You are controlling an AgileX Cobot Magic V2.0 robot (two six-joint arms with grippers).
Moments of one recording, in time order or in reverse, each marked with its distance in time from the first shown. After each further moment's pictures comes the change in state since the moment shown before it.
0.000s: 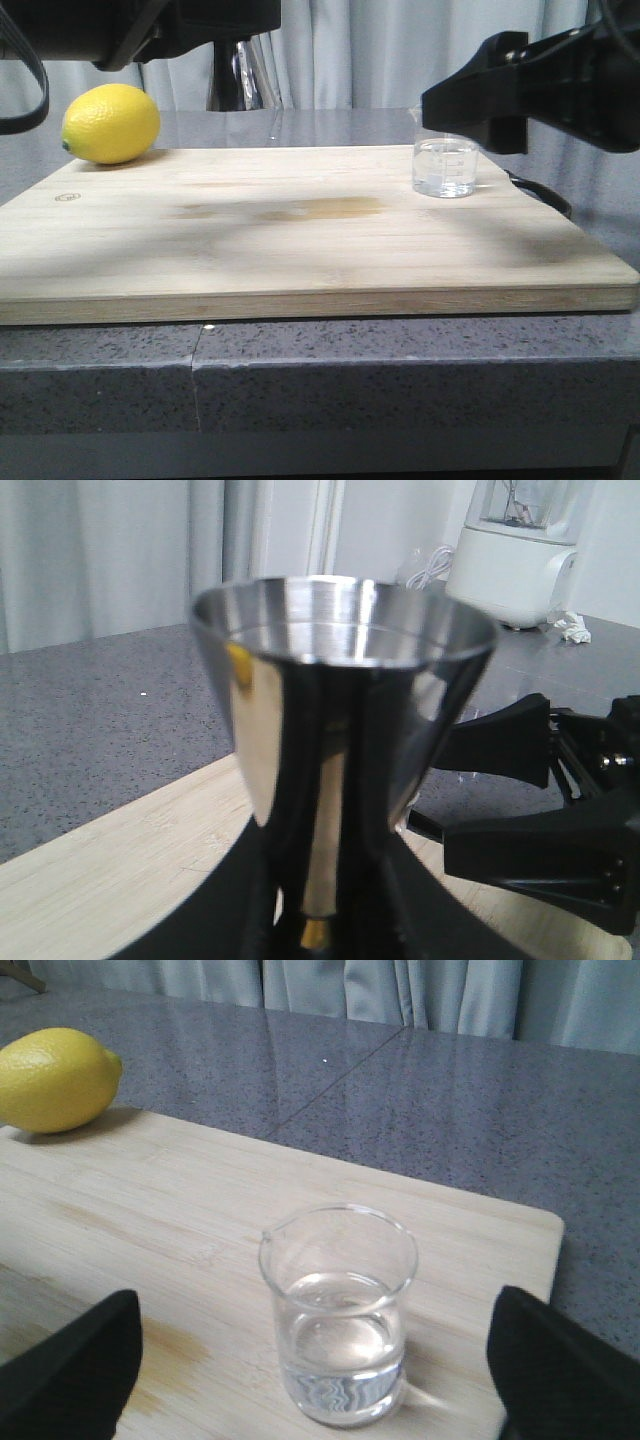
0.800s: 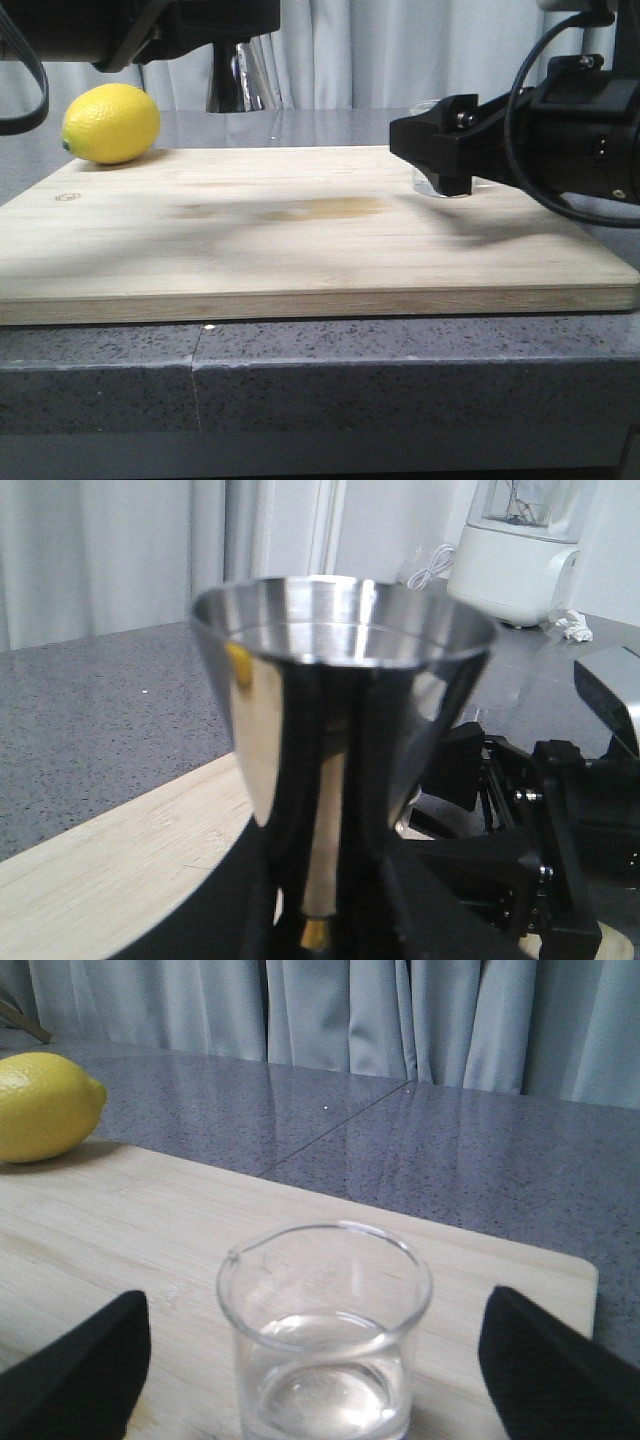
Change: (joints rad) left arm 0.000 0.000 0.000 0.000 0.002 -0.002; right arm -0.006 0.309 0.000 0.052 -0.433 -0.104
